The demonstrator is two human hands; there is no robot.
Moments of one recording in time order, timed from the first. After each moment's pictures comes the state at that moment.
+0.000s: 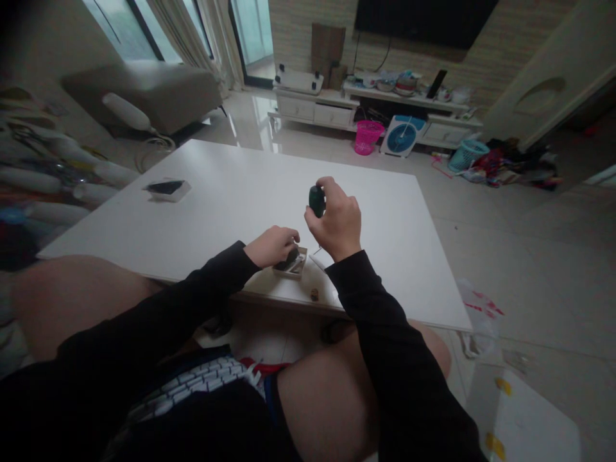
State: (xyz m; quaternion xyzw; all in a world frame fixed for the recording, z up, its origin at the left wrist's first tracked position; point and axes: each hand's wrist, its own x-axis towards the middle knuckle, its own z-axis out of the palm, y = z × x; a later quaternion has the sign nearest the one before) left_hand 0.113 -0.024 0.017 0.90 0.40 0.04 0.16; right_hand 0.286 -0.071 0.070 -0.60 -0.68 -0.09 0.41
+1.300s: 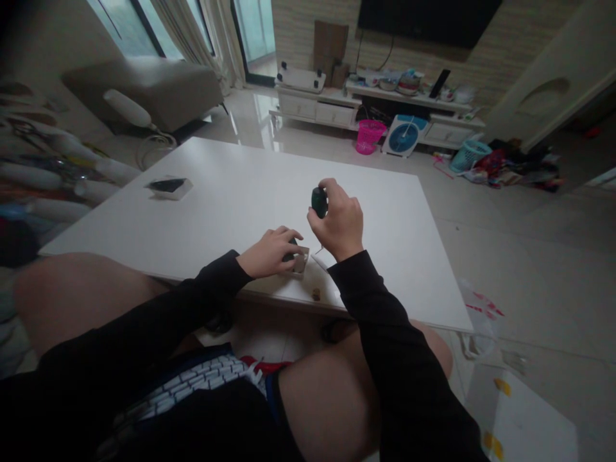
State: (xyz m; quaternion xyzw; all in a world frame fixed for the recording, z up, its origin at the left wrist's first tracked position) left_hand 0.089 -0.037 0.005 0.95 0.27 0.09 0.12; right_hand 0.287 -0.069 0.066 -0.60 -0.68 -0.09 0.41
